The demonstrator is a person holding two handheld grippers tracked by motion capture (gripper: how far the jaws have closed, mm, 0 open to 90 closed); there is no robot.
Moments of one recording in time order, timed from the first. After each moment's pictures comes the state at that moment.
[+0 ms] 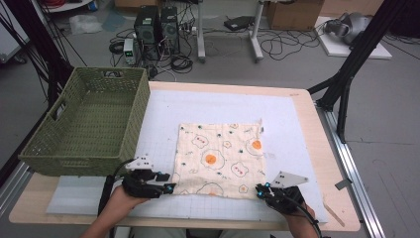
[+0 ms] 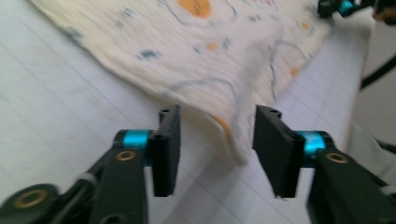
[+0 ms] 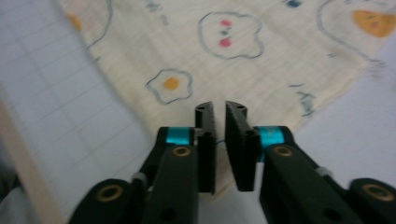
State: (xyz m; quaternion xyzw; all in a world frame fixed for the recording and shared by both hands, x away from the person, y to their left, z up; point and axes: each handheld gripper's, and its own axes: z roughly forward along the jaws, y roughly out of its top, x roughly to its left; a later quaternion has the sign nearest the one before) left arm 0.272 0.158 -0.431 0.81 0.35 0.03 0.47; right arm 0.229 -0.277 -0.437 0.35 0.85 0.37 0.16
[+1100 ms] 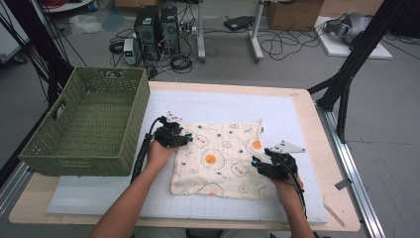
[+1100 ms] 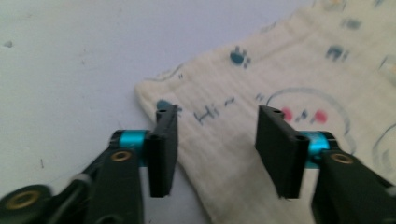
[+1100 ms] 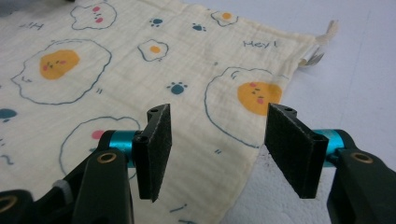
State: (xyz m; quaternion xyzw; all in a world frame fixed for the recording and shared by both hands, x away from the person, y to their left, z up) left arm 0.407 0.089 -0.446 0.81 0.41 0.20 0.38; right arm 0.306 -0.273 -0.431 0.43 0.78 0.39 0.23
